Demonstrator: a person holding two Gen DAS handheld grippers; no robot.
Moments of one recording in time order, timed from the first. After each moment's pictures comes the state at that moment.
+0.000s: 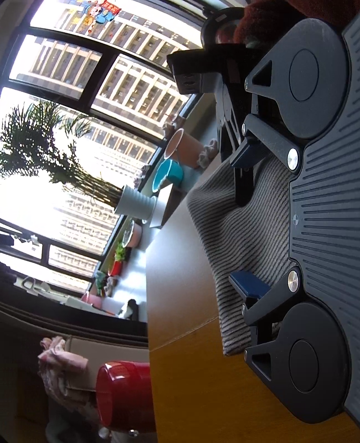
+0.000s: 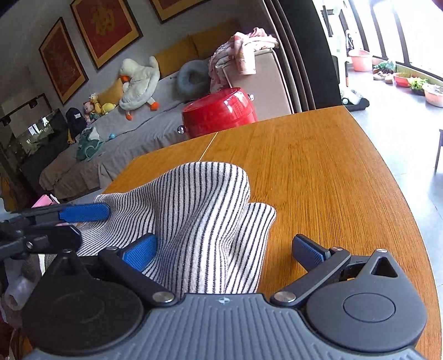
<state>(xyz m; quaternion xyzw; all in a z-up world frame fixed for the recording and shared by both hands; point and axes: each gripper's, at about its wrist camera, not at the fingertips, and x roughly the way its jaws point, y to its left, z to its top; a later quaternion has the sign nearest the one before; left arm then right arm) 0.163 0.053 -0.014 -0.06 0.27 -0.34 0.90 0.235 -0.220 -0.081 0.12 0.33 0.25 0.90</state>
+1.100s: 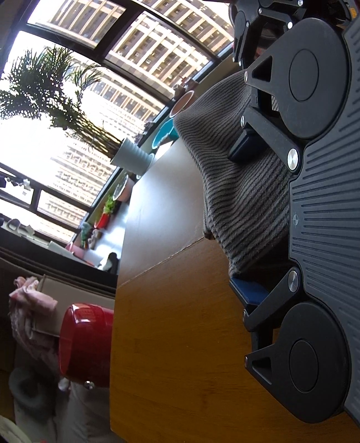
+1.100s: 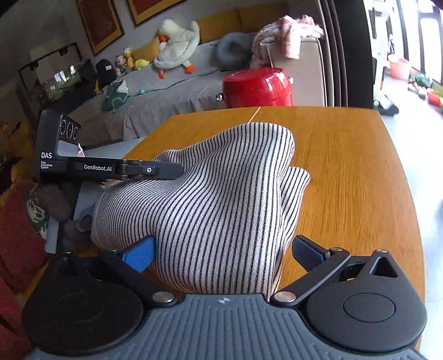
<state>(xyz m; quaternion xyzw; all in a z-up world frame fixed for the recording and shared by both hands) 0.200 0.103 -0.061 -0.12 0.34 -0.24 0.90 0.193 -0.198 -0.049 0.00 0.36 0.31 0.88</state>
